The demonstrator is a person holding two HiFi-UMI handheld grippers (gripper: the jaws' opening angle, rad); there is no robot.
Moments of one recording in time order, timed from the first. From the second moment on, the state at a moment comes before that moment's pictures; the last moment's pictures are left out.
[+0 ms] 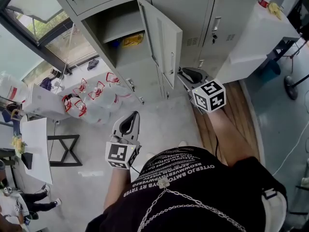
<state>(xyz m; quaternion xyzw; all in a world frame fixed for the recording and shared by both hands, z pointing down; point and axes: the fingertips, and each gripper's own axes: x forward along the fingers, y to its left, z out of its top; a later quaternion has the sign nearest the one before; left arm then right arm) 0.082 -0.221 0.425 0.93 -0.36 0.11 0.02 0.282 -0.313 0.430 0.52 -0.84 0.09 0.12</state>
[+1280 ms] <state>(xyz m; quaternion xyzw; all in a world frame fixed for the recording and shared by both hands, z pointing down) 0.061 -0.214 0.396 0.90 -0.42 0.09 0.01 0.247 -0.247 0.387 0.47 -0.88 0.05 0.07</state>
